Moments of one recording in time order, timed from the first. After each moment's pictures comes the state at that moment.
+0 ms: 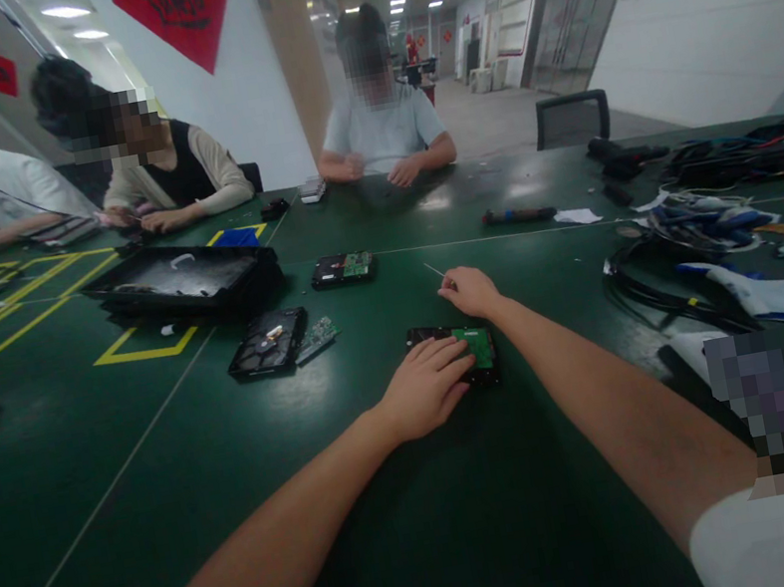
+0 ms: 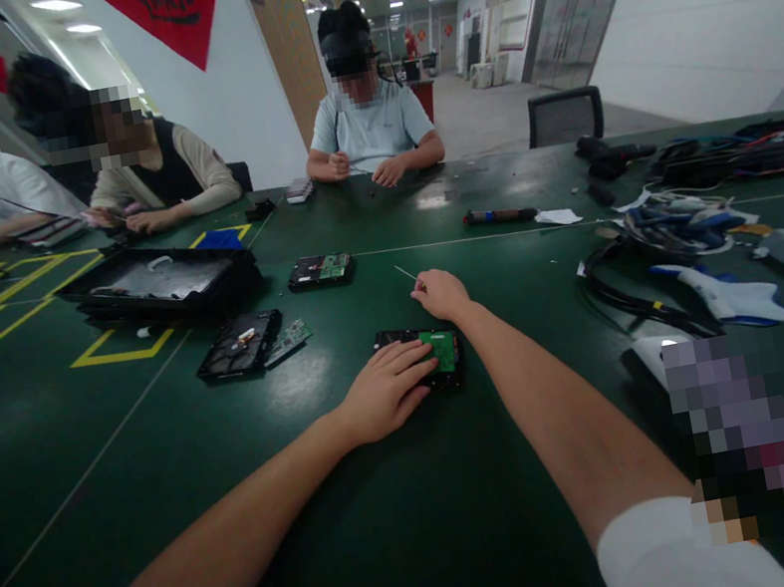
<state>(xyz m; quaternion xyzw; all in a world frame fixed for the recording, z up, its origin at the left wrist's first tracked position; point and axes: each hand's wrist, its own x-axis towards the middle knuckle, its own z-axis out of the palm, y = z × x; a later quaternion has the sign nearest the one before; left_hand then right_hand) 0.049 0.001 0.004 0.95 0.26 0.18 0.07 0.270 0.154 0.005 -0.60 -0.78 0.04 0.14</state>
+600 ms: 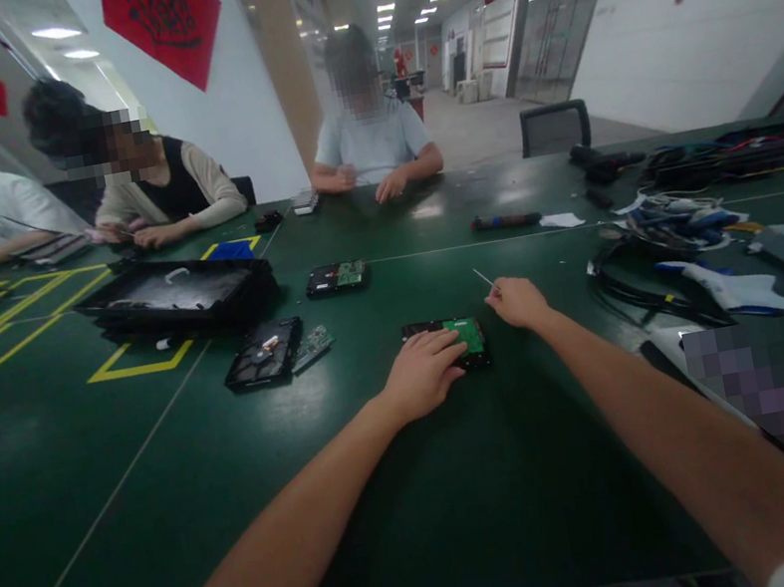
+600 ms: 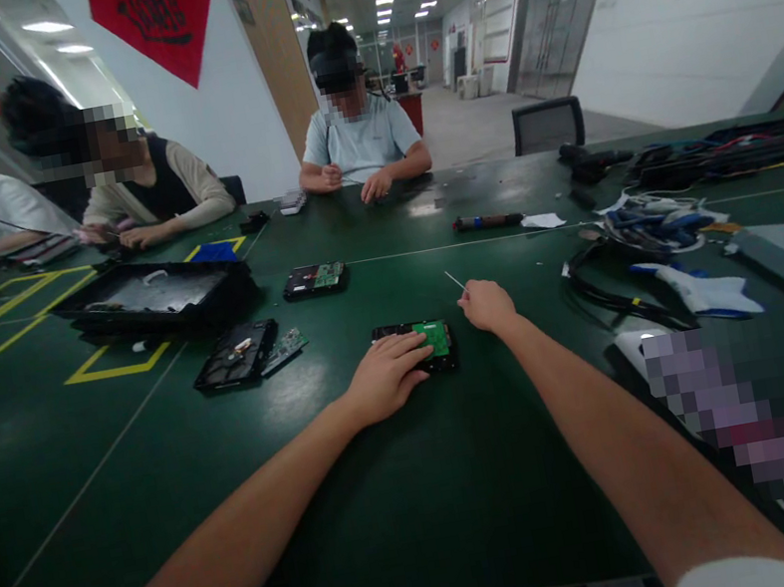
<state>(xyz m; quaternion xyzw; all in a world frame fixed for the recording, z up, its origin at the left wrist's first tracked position) 0.065 0.025 0.000 0.93 0.29 0.20 0.07 0.350 0.102 0.010 -0.73 -0.68 0.05 0.10</state>
